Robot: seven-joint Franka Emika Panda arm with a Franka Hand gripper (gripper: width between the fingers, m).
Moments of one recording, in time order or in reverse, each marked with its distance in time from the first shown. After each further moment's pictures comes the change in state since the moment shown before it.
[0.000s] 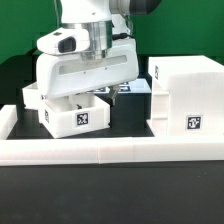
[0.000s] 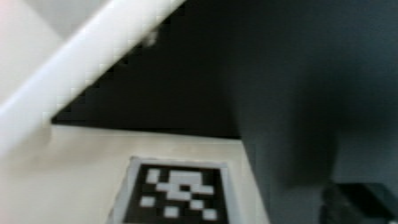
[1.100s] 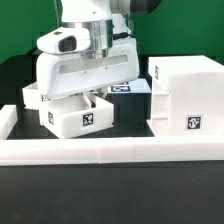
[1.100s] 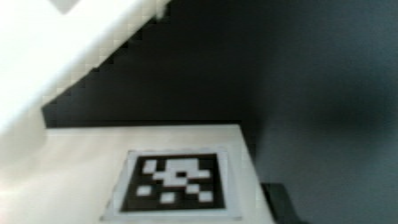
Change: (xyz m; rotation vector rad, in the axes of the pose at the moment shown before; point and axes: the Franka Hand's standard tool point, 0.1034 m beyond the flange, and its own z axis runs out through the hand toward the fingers) arm 0.004 0.002 -0.002 -0.003 0.005 -0.001
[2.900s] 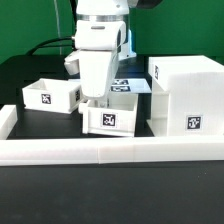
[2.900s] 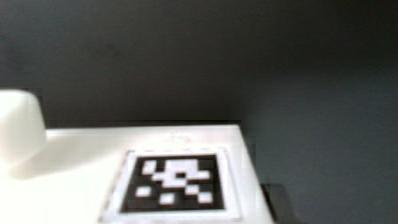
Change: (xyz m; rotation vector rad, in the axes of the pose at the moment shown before) arm 0.028 -0.006 -0.011 -0.001 -0.067 -0.874
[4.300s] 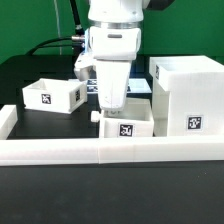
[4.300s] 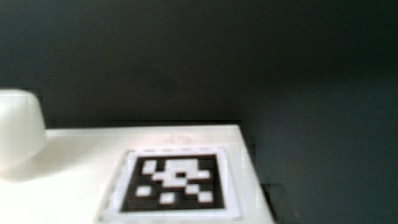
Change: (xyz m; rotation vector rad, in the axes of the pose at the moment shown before) arm 0.024 0.010 0.005 0.059 -0.020 -0.081
